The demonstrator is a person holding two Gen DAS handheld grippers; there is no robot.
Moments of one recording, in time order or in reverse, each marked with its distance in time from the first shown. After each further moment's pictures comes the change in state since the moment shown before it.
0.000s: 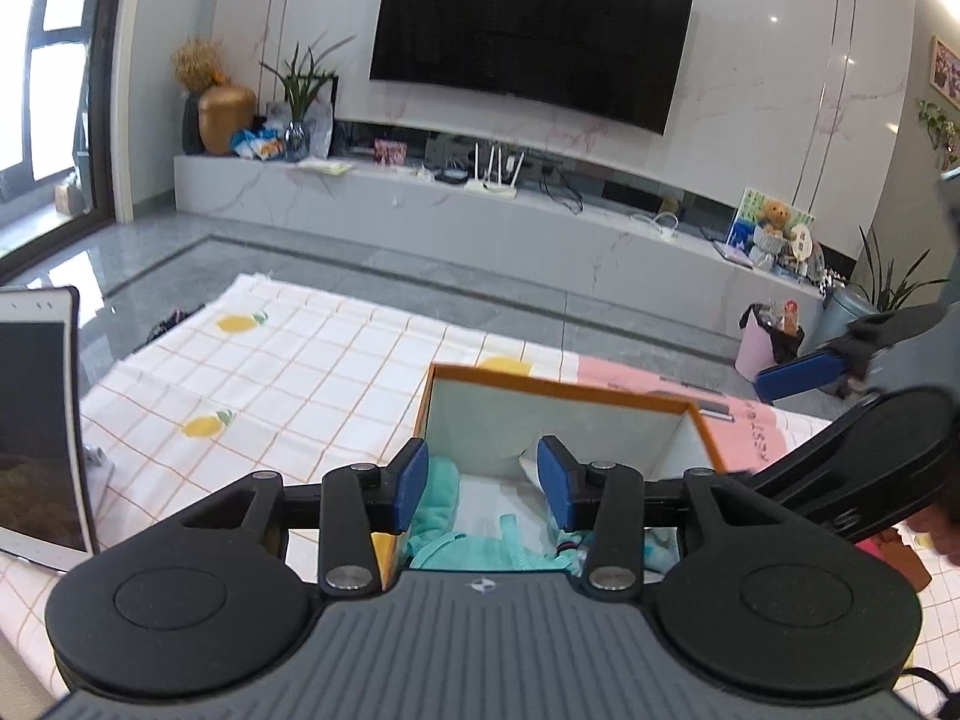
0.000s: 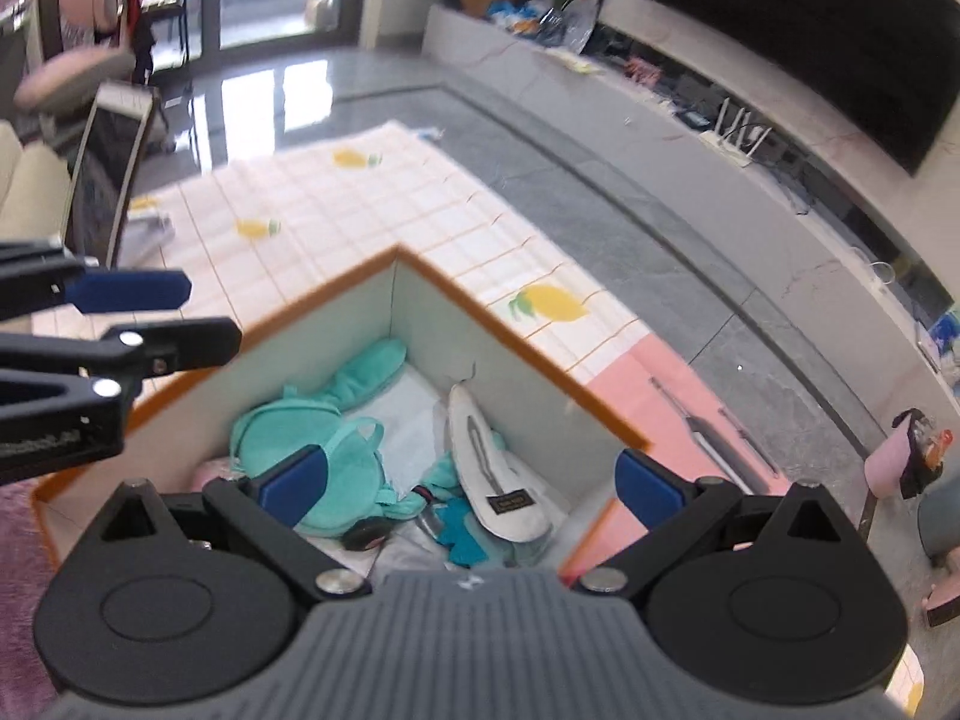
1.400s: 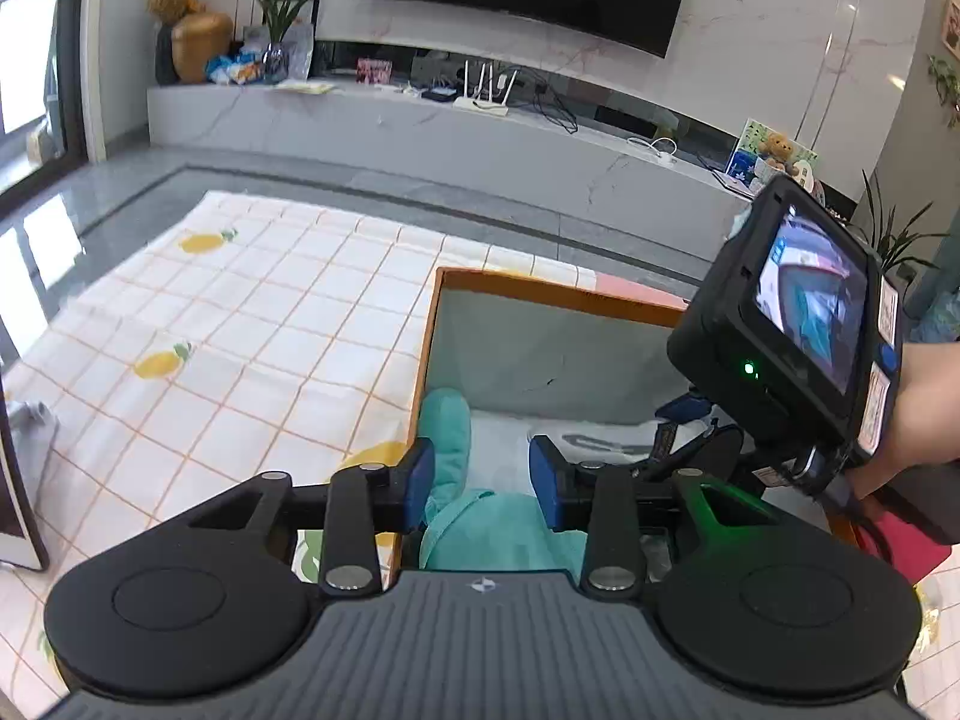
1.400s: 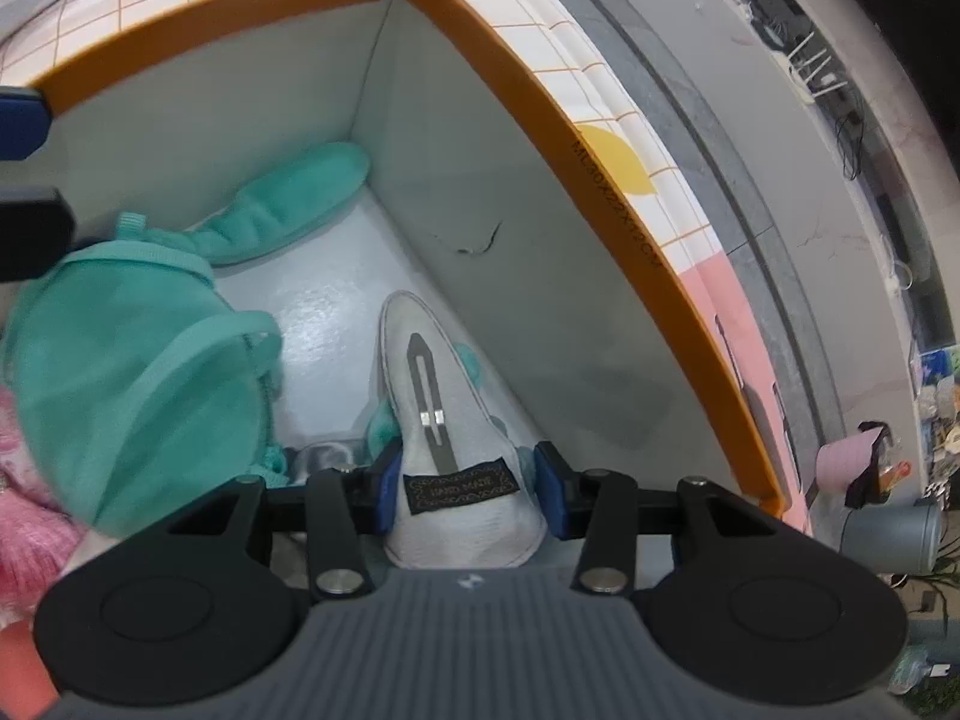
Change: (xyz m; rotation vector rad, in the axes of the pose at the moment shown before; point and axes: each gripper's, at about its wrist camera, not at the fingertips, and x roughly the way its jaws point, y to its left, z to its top) left arm 0.059 0.009 -0.015 0.009 0.152 -0.026; right arm 0.169 0.018 0.002 -0.263 0.369 -0.103
